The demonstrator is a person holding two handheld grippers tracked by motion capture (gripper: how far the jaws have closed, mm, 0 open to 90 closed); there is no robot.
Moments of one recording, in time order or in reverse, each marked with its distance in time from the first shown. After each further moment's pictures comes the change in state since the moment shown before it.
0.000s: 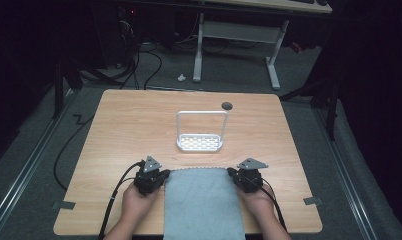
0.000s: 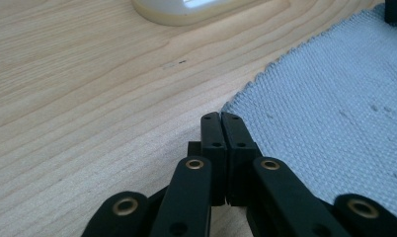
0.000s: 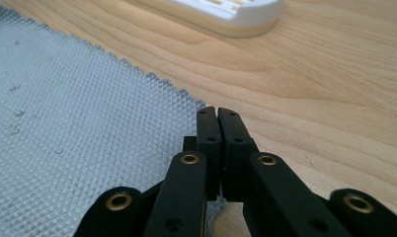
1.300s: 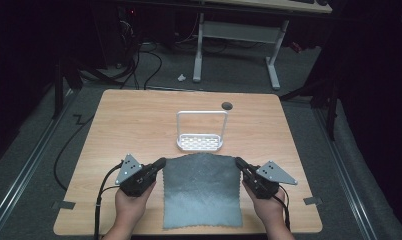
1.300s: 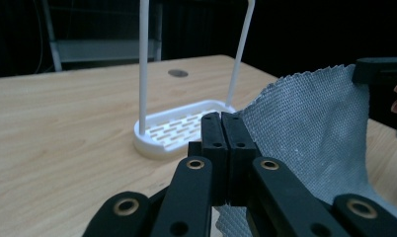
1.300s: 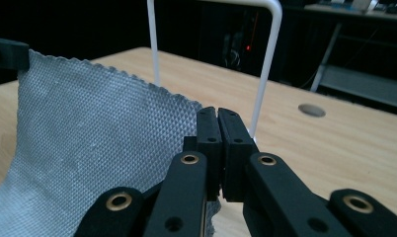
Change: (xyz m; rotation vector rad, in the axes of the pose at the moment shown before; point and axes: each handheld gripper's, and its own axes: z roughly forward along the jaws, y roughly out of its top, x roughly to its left) left arm -0.020 0.024 -0.080 -0.455 -0.050 -0.002; right arm 0.018 0.026 -0.085 -0.431 -0.019 -0.046
